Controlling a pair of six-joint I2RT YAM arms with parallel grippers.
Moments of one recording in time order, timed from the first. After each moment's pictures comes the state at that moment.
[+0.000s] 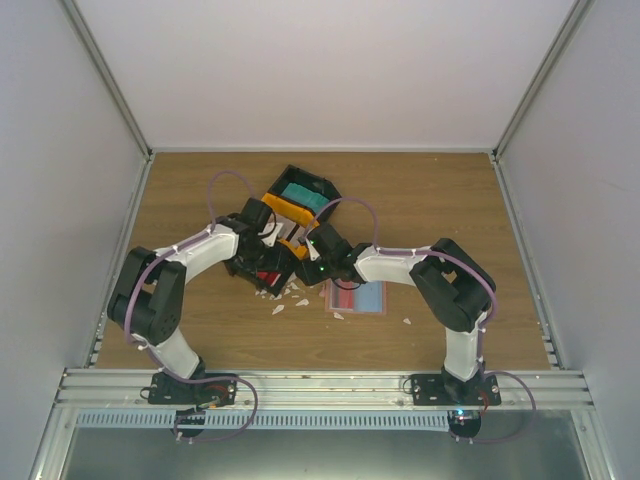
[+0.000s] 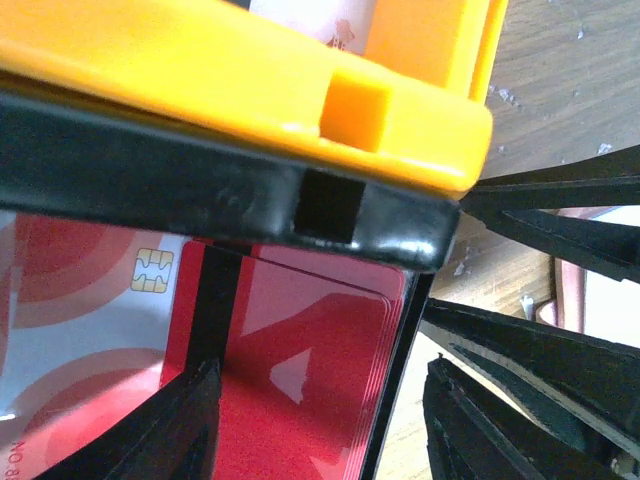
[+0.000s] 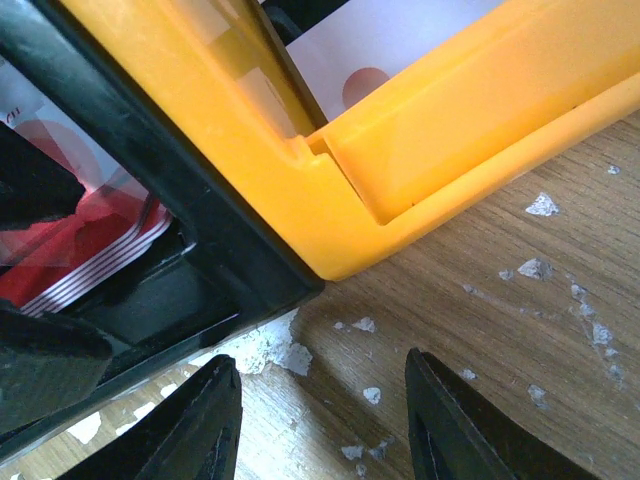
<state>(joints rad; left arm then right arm) -0.40 1.66 1.04 -0.63 0.30 -0.24 0.81 1.92 1.09 -0.09 -0.14 0.36</state>
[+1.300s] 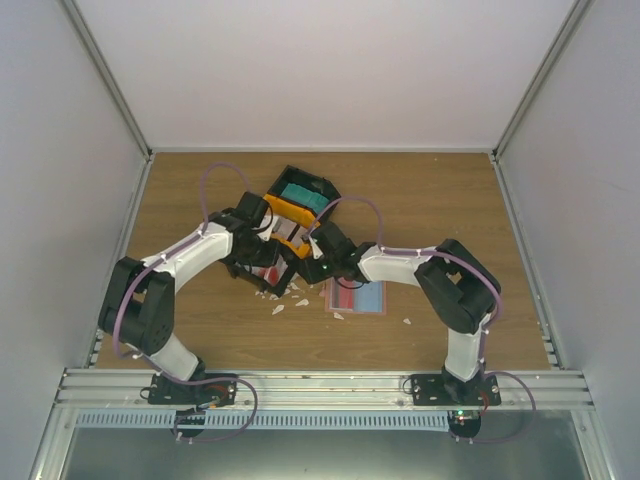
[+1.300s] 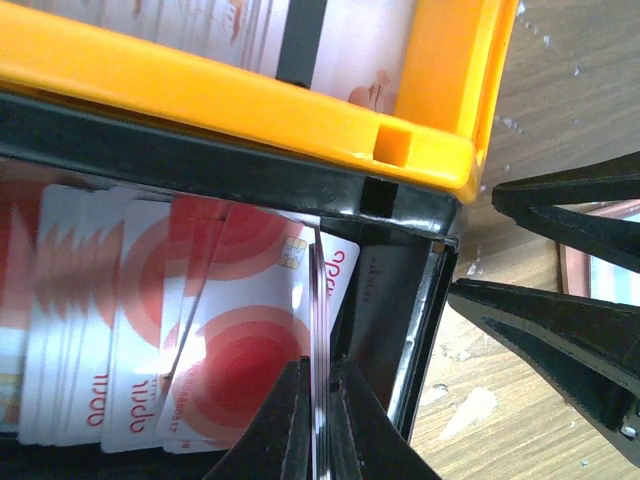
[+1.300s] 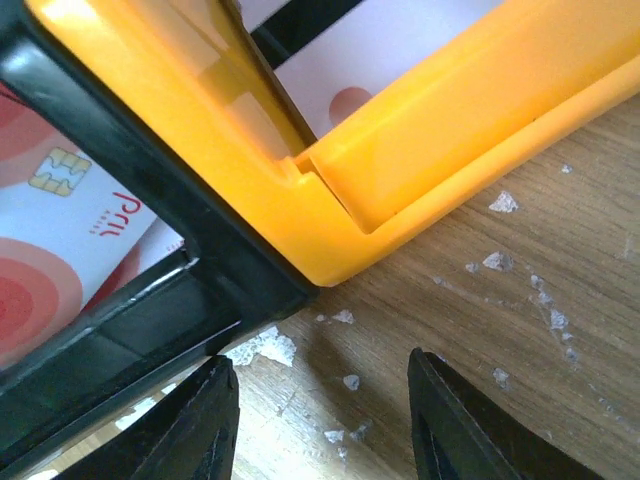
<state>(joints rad) -0.40 1.61 1.08 -0.70 0.22 -0.23 0.80 1.90 1.08 -0.09 -0.14 0.37</state>
